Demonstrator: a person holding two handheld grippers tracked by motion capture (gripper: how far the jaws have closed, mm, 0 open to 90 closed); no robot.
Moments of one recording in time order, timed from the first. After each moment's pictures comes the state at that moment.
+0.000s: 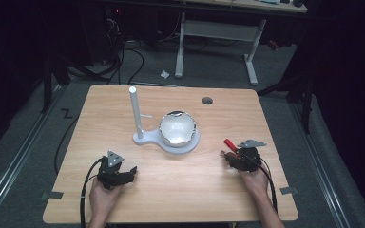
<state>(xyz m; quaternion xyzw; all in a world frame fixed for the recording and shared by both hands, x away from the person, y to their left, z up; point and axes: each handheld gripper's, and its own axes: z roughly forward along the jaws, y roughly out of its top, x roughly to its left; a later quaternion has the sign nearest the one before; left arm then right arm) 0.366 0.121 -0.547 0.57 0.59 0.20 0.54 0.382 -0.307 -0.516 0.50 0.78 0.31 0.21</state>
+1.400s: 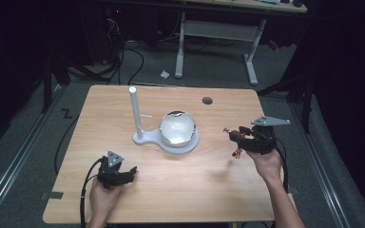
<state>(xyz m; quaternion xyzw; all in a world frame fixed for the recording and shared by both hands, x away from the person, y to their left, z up) 0.366 0.122 -0.547 0.57 0.59 0.20 0.54 0.377 -0.302 -0.393 0.46 0.77 0.40 0.21</state>
